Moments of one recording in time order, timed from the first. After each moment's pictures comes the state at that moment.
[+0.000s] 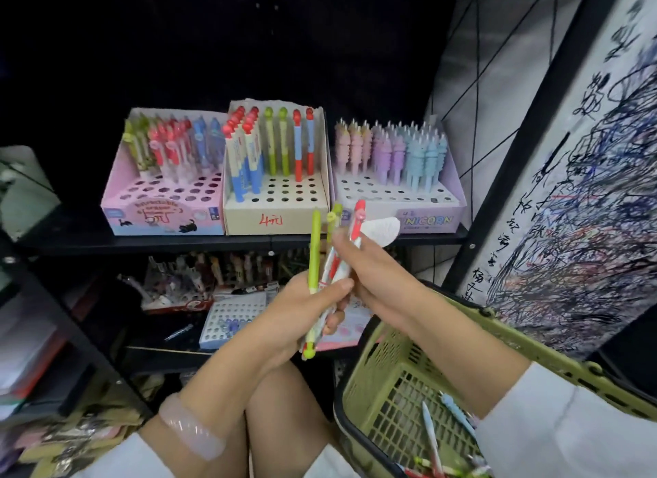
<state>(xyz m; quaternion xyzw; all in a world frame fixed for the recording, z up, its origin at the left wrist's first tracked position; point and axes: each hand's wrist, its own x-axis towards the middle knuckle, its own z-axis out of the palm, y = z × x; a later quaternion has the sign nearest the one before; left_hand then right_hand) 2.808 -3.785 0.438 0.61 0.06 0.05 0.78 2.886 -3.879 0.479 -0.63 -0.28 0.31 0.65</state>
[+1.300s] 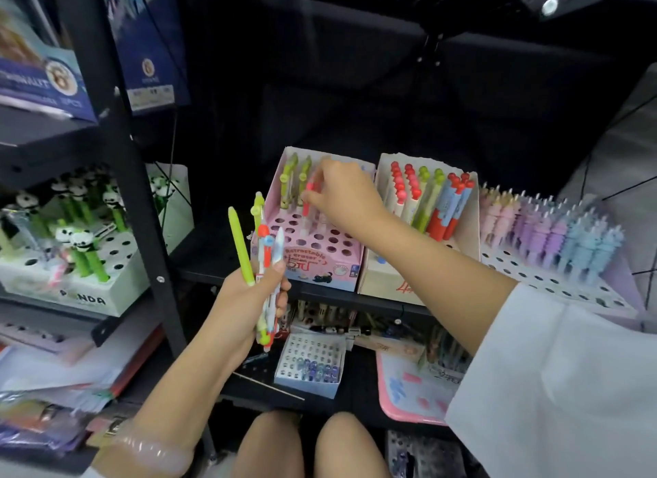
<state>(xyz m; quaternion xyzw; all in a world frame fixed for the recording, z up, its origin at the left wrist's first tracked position) 2.740 -3.576 0.452 0.54 0.25 0.31 0.75 2.893 -3.607 0.559 -0.81 -0.52 -0.13 0.22</state>
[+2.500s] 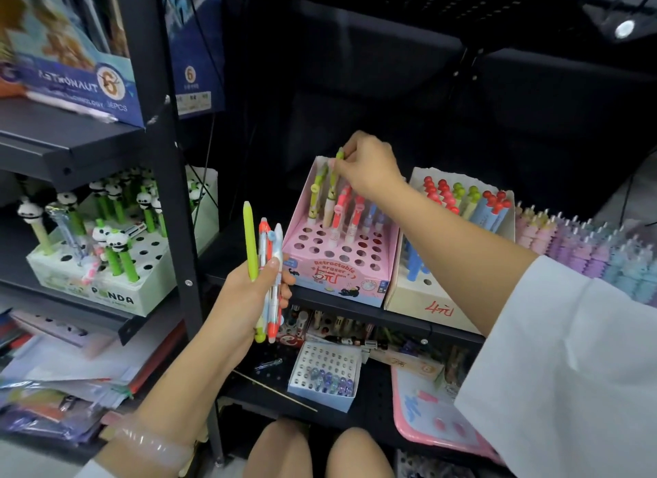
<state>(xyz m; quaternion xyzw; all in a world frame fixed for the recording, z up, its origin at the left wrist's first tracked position) 2.730 -3.545 0.451 0.55 0.28 0.34 0.71 2.924 -3.556 0.580 -0.81 -0.46 -0.06 0.36</state>
